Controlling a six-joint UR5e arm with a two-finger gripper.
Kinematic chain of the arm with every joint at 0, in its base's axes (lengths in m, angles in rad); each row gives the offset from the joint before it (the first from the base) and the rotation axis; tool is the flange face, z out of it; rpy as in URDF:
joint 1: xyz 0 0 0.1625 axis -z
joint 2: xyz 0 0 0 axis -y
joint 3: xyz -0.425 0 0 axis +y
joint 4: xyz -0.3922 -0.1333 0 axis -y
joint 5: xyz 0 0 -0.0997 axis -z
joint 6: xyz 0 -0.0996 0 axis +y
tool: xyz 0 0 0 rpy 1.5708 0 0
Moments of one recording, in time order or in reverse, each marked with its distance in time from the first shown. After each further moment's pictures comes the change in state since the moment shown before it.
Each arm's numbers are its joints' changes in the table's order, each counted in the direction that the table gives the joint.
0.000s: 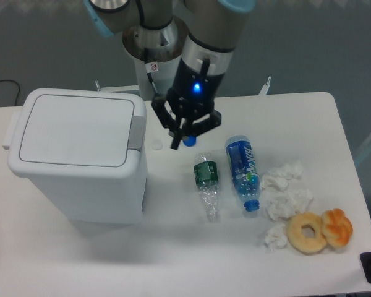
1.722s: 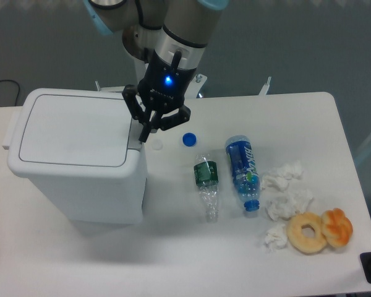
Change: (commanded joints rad) arm 0.031 0.005 0.071 0.028 -0.006 -0.011
